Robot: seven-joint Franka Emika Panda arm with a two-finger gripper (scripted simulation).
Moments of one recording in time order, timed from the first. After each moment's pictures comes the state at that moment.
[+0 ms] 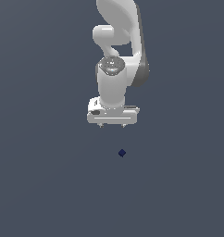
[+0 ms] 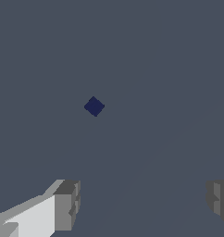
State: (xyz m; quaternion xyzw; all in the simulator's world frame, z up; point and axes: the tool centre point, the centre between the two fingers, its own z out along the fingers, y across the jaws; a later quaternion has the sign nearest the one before) arm -0.009 0.001 0.162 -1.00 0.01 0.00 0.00
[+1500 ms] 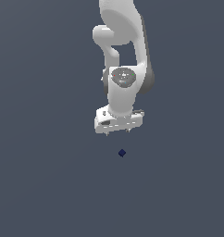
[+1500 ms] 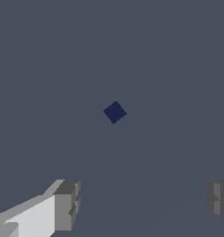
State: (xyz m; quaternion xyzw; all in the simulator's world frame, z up) arm 0.007 0.027 0.137 -0.99 -0.10 0.00 -0.01
